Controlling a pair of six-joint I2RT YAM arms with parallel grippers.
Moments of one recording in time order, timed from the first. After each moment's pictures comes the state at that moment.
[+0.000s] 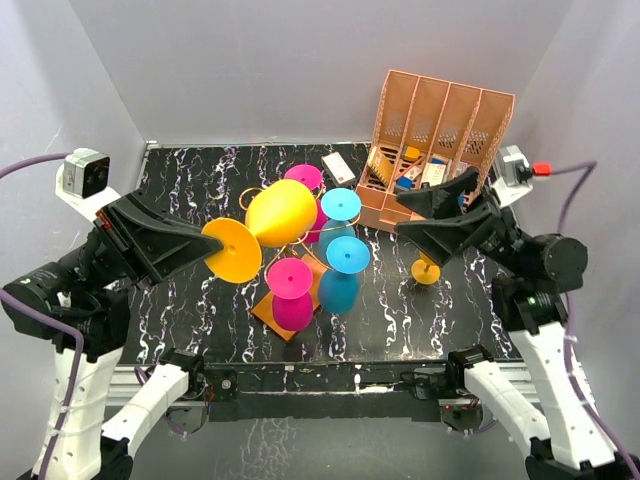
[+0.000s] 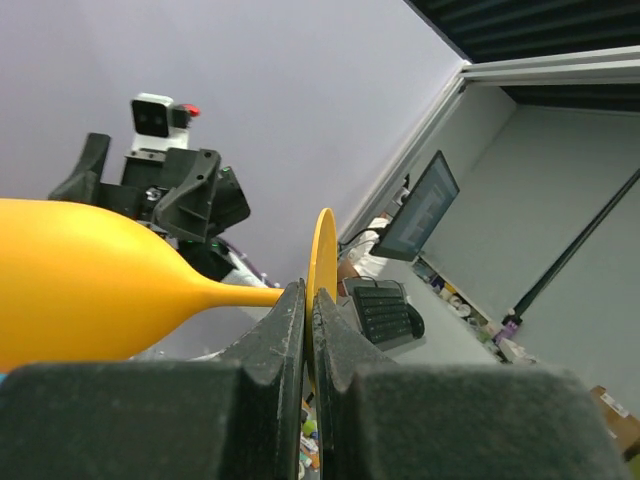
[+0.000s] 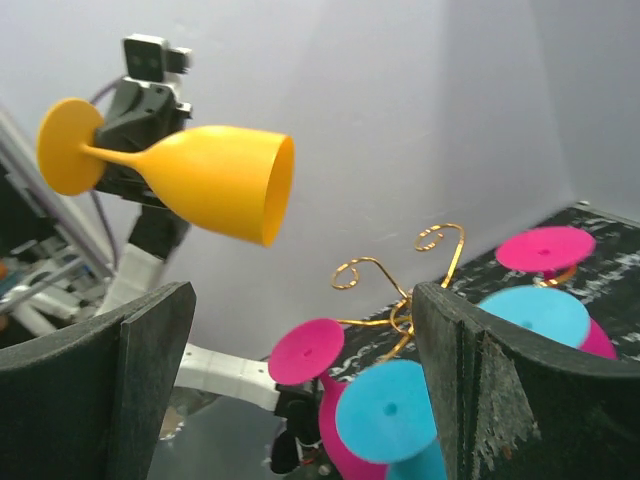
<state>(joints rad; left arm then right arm) -0.26 0.72 1.29 0.32 0.90 -1.47 0.23 0.66 0.98 0.24 -0.78 0.90</state>
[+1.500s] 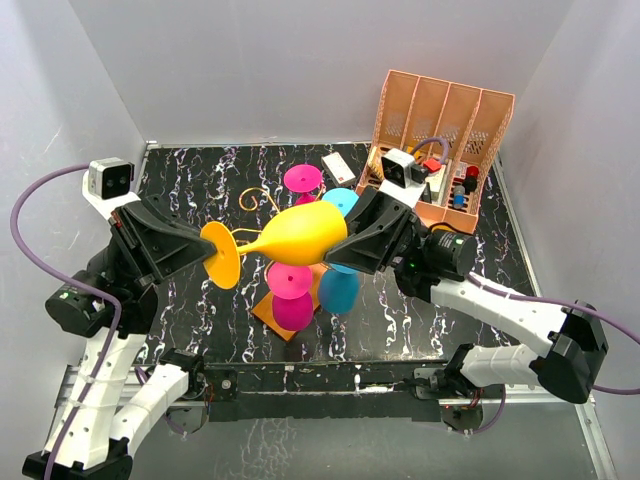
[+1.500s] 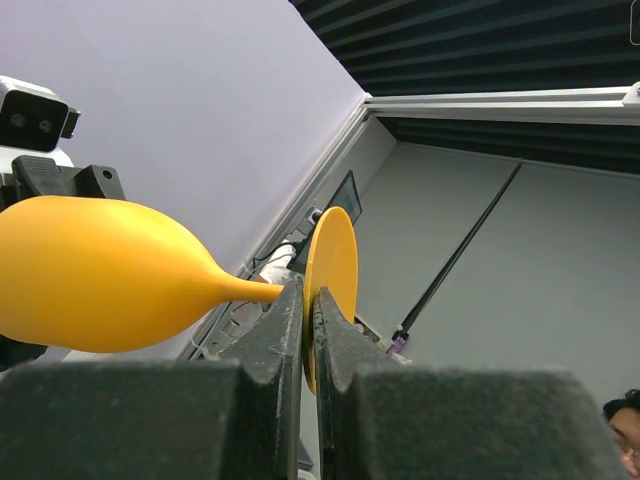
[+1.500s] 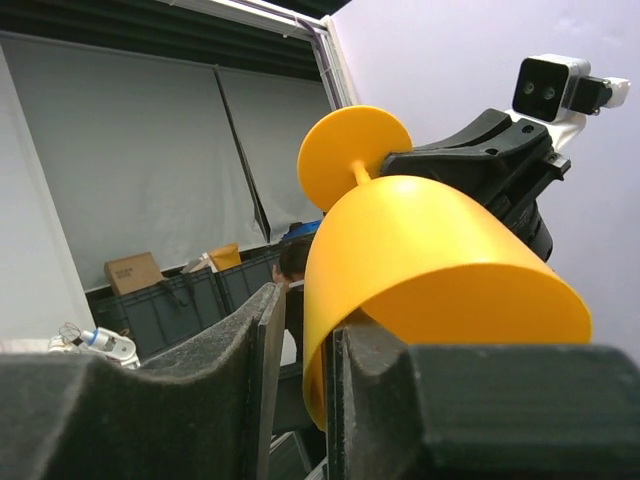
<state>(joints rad) -0.26 0.72 1.00 0.90 0.81 -1.89 0.89 1.22 0.98 1.37 -0.65 1.30</state>
